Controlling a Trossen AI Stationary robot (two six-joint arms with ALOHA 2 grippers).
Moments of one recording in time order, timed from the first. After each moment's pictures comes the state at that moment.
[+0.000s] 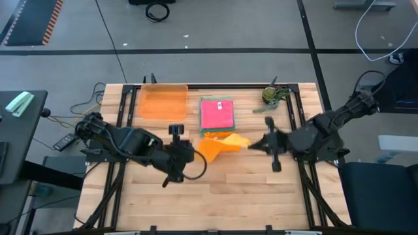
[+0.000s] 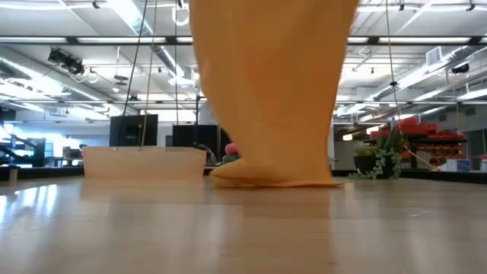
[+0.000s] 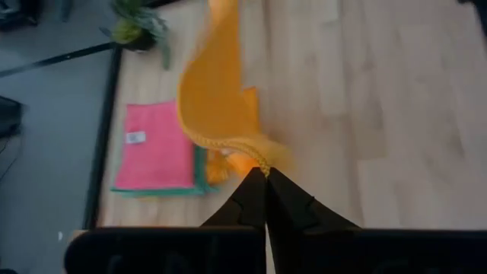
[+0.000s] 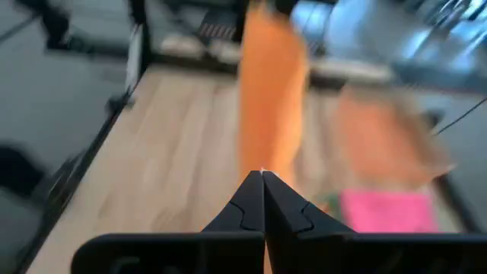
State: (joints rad) left arm -0.46 1.70 2.02 -1.32 -0.54 -0.20; right arm 0.52 1.06 1.16 -0.59 0.46 0.10
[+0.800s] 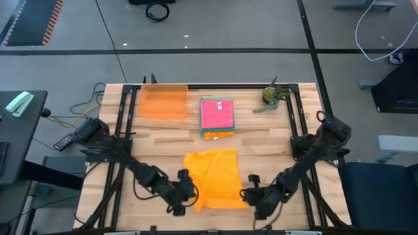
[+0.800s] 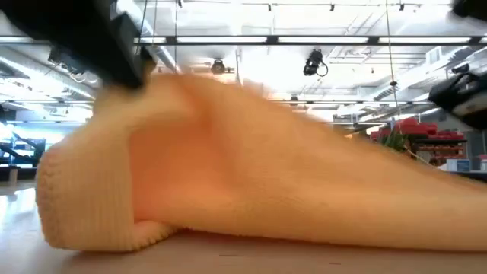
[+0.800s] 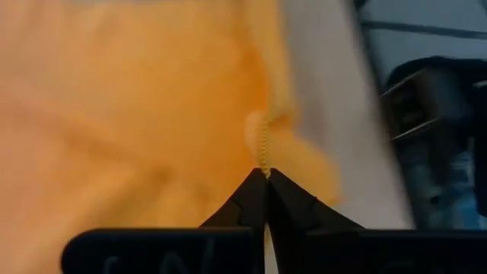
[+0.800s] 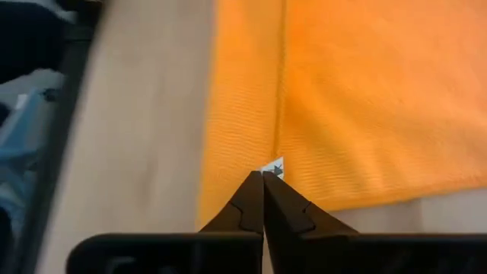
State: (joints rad) left arm -0.64 1.72 1.00 -0.06 -0.31 -0.53; right arm 0.80 1.75 0.87 -0.12 0.35 0.69
